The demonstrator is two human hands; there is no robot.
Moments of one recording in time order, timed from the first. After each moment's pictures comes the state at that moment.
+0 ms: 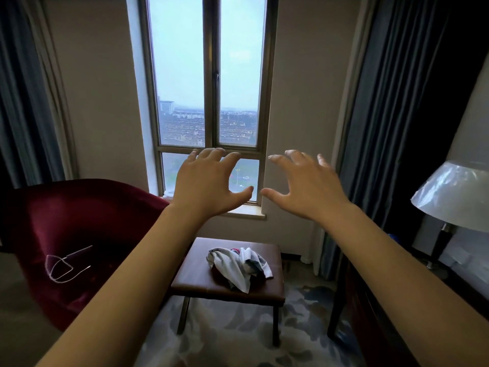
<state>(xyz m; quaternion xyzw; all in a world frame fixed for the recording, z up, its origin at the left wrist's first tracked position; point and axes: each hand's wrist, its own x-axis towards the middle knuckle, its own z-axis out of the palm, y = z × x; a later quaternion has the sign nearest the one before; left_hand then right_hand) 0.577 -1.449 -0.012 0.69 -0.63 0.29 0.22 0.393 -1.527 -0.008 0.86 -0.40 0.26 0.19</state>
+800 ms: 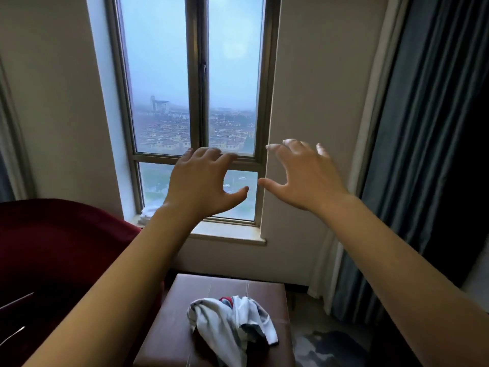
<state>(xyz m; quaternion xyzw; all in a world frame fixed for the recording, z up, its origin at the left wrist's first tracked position) 0.717 -1.815 -0.011 0.68 -0.63 0.29 0.23 0.530 -1.888 0.011 0.85 -0.39 0.28 0.20</state>
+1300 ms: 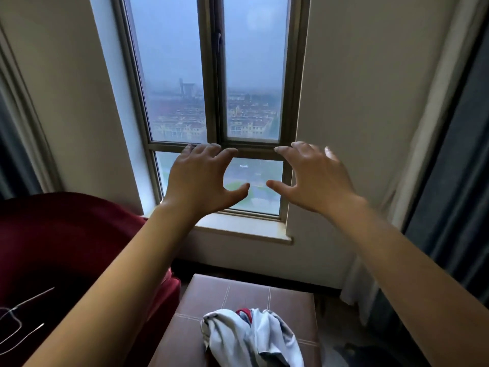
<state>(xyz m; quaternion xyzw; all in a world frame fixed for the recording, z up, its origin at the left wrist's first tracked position) 0.795 -1.989 -0.033 0.72 -0.61 0.29 0.18 0.608 -2.092 -0.029 0.88 -0.37 0.27 0.13</state>
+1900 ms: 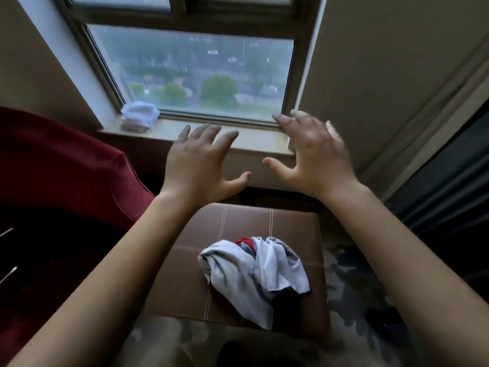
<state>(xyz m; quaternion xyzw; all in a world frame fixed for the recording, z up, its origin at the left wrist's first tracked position) 0.922 -2.172 -0.245 0.73 -0.65 0.15 0.14 0.735 -2.258 -0.230 0.89 -0.42 0.19 0.00</state>
